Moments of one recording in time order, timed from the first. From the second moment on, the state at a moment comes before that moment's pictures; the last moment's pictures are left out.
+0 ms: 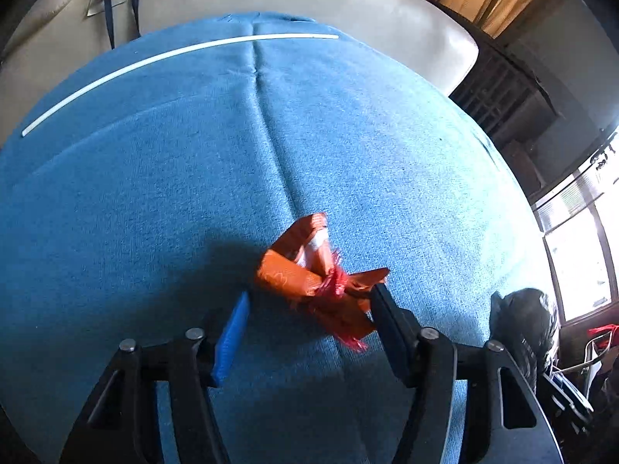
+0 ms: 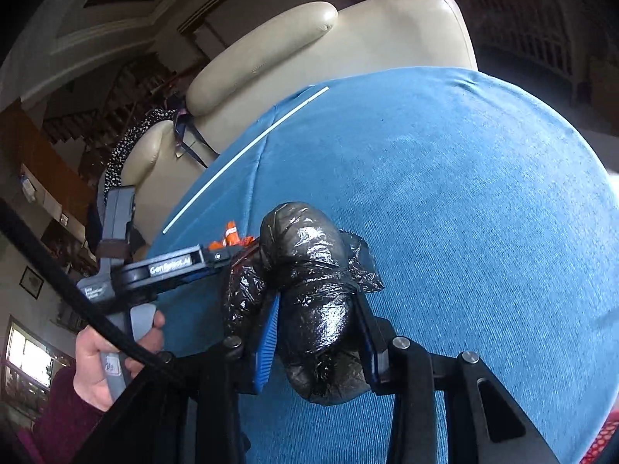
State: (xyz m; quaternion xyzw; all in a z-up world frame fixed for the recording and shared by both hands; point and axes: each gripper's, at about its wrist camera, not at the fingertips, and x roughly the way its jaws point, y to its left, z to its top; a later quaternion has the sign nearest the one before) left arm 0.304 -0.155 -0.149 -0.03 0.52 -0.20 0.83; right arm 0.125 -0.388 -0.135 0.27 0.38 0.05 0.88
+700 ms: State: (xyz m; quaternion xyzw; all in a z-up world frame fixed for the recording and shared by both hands) left arm 0.248 -0.143 -0.115 0.04 0.49 -0.24 0.84; right arm 0.079 -0.381 -0.125 0.28 0.36 0.04 0.89
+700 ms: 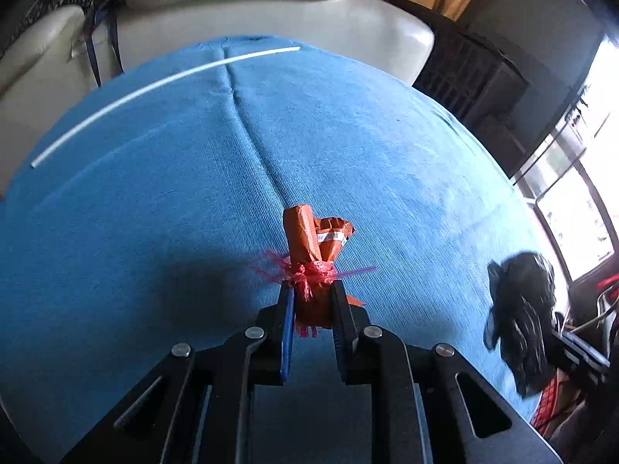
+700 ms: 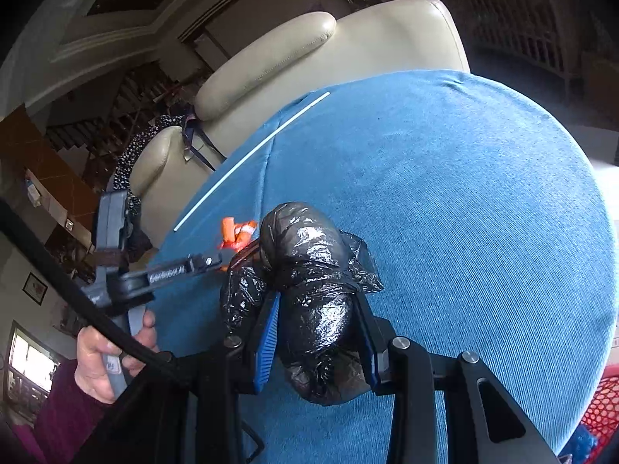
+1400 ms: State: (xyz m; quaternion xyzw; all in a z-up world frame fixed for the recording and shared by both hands) left arm 0.108 -0.167 -0.040 0.14 0.37 -0.23 0.89; right arm -0.025 -0.388 -0.085 0.27 0.31 0.03 0.91
